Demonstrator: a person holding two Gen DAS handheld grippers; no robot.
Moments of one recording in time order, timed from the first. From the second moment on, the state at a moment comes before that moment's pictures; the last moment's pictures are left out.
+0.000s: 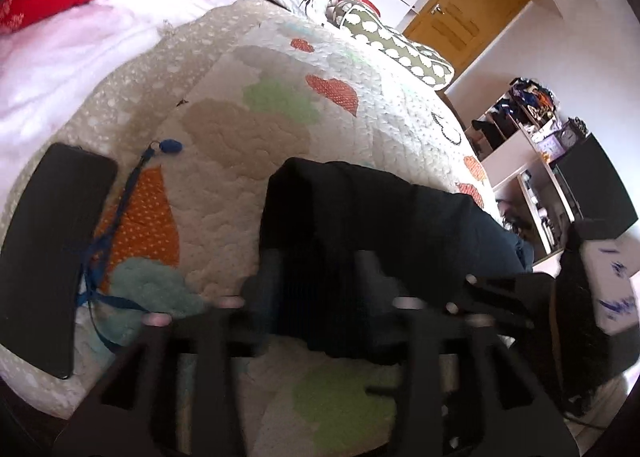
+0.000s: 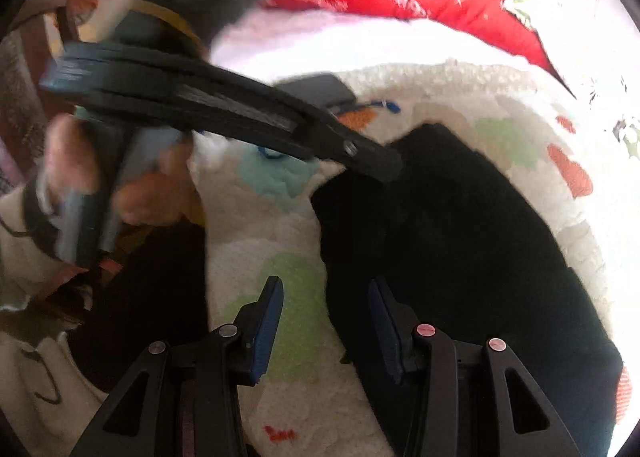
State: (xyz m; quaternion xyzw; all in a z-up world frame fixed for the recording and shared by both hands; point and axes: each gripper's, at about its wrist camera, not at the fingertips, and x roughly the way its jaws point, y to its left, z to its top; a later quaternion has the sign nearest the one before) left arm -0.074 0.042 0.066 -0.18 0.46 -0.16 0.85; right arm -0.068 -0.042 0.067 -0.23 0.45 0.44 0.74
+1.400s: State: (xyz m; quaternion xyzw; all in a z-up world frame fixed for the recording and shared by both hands) left arm -0.058 -0.034 0.095 -0.07 0.40 -0.10 0.91; right arm -0.037 -0.297 0.114 0.02 0.42 0.17 0.89
